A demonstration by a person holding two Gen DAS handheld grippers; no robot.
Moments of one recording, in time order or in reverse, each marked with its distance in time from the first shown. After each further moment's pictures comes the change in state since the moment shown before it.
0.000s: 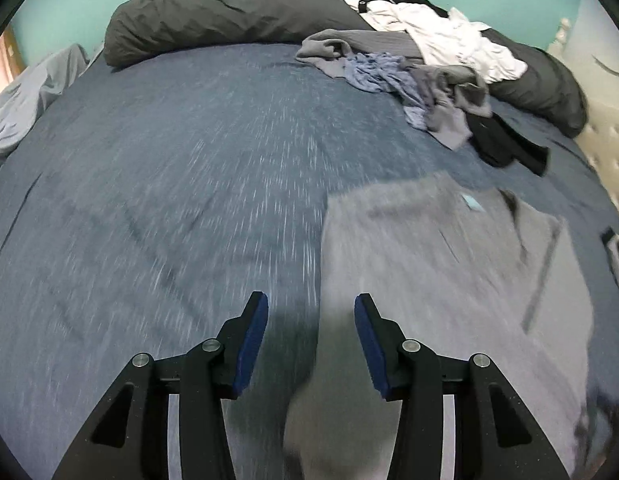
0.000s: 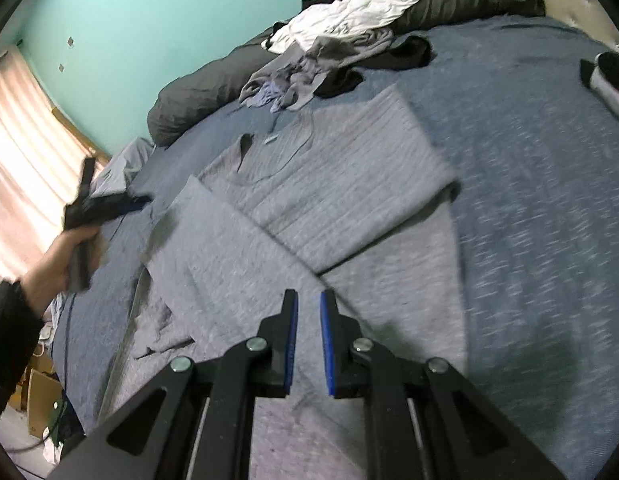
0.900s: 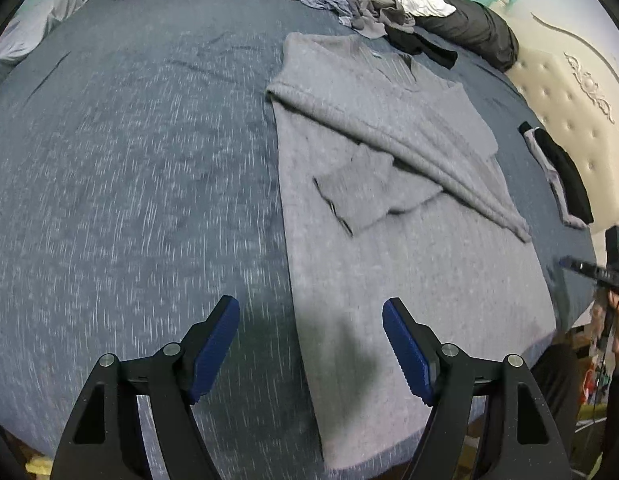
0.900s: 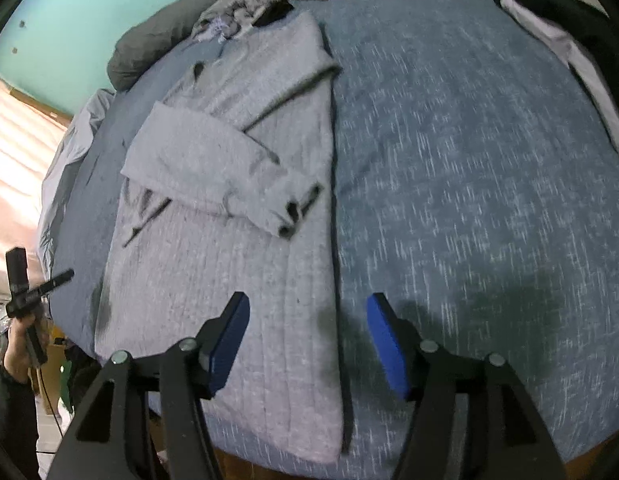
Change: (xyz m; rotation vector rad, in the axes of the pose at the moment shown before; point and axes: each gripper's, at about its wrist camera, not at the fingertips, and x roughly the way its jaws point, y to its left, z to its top) left arm -0.150 0.018 -0.245 0.021 0.182 -0.180; right arm -0.110 -0.036 -0.070 0.071 0.286 -0.108
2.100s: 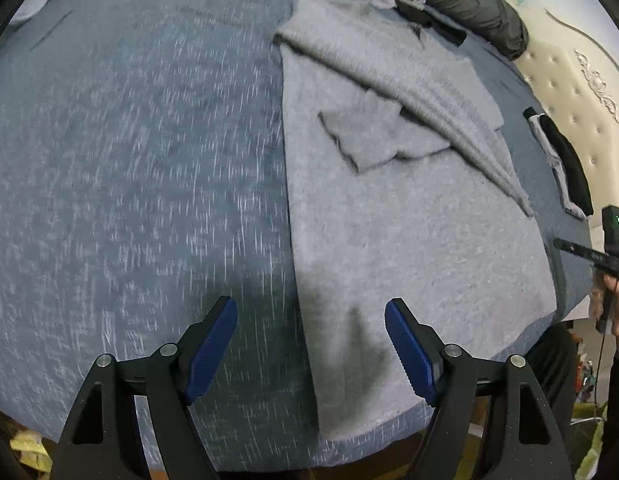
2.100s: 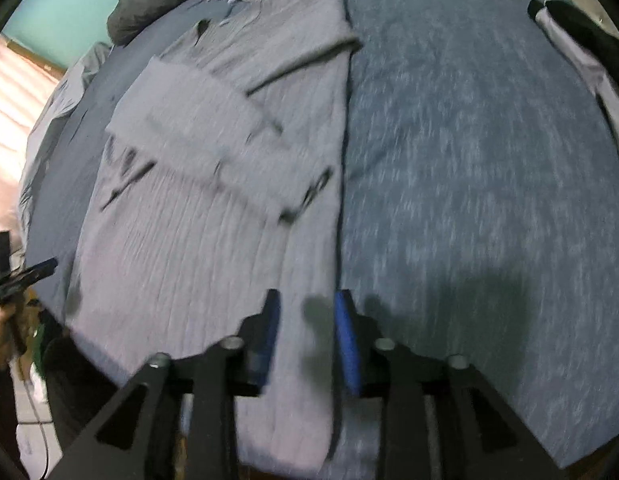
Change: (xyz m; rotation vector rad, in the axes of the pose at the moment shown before) left arm 0.026 0.005 -0.043 -0.055 0.105 -0.031; right arm 0.021 0.012 -0.017 -0.096 0.149 -0.083
